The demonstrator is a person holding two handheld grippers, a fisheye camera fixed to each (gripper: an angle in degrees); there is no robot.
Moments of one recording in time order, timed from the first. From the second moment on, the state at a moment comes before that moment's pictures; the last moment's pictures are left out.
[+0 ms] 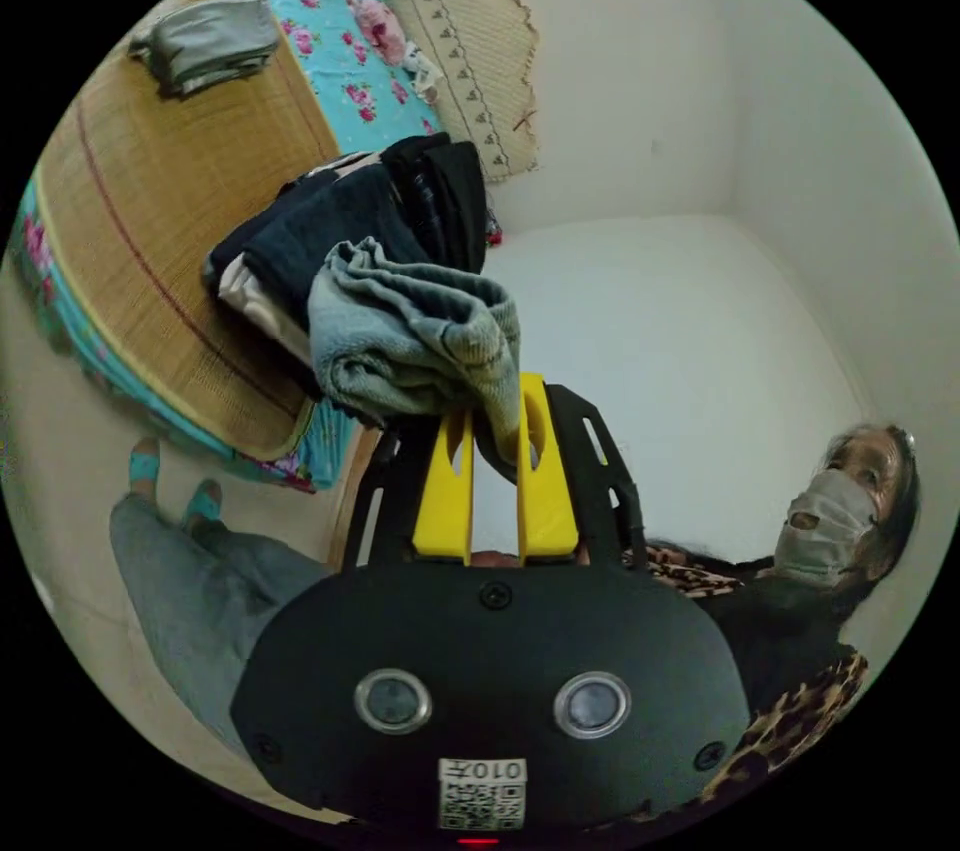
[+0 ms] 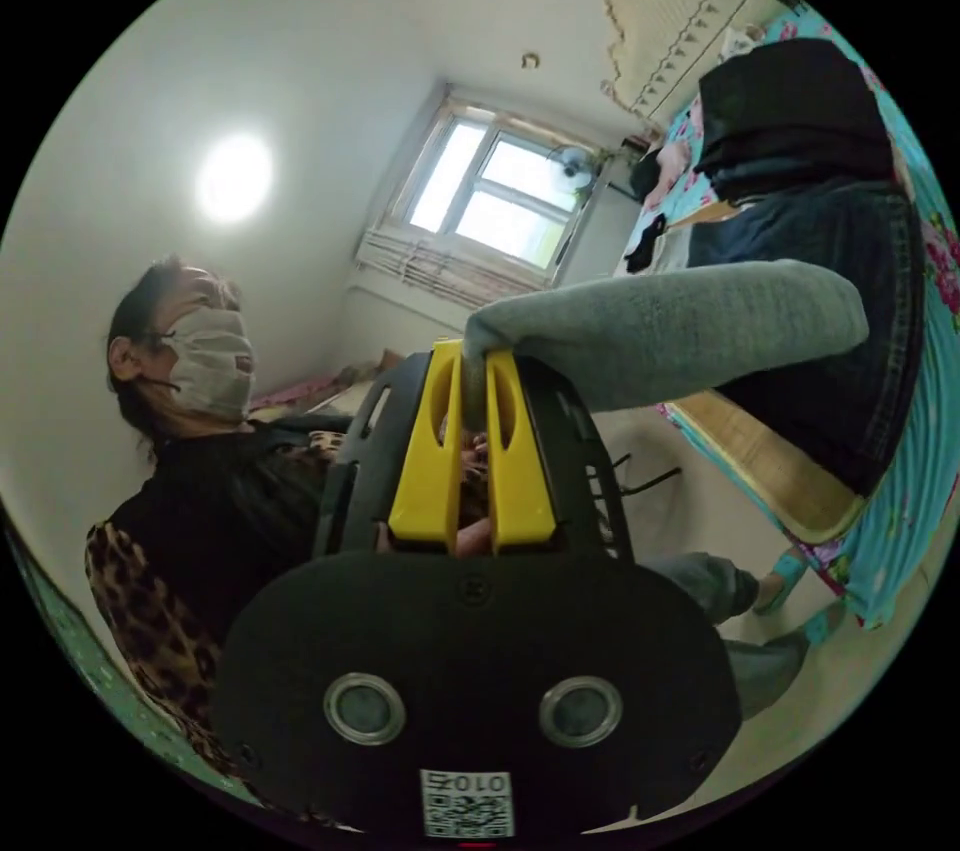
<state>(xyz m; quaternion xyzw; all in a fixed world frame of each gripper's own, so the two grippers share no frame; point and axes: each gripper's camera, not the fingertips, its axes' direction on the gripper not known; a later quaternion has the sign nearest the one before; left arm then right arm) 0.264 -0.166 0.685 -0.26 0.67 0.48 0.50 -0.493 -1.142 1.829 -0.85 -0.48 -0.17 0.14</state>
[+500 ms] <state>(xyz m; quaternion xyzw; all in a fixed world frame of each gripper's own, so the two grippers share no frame) 0.059 -0.293 0.662 -0.23 0.75 0.34 0.51 -0.519 -0.860 1.420 -0.83 -0.48 -0.28 -0.06</state>
